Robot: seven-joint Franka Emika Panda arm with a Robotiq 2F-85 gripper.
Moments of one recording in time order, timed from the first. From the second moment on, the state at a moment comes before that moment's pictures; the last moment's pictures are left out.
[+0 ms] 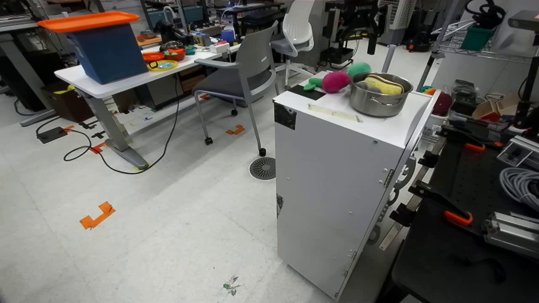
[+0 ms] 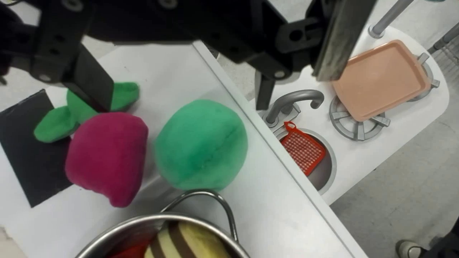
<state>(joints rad) 0.02 0.37 -0.06 -1.87 0.03 2.16 0.50</state>
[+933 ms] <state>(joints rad) 0.02 0.38 -0.06 -1.88 0.05 2.06 0.50</state>
